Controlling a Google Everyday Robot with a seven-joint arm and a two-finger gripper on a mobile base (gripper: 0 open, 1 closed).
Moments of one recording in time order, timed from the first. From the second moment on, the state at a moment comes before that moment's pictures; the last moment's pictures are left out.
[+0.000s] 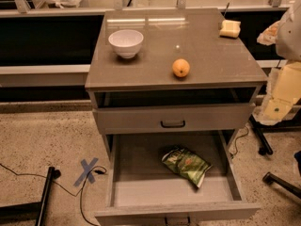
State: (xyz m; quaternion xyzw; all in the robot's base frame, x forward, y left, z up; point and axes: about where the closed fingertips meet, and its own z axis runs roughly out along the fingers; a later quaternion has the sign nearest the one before) arm 0.438 -0.217 0.976 -0.60 0.78 -0.03 0.16
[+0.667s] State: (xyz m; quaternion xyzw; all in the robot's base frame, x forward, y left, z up) arm 0.445 -0.219 0.963 -0.59 0.79 -0.03 0.16
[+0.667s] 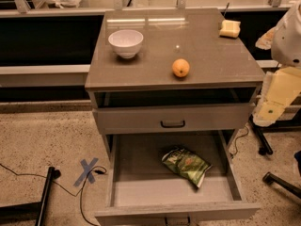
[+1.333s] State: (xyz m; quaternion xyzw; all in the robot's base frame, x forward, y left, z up) arm 0.461 -0.249 0.833 -0.54 0.82 0.02 0.17
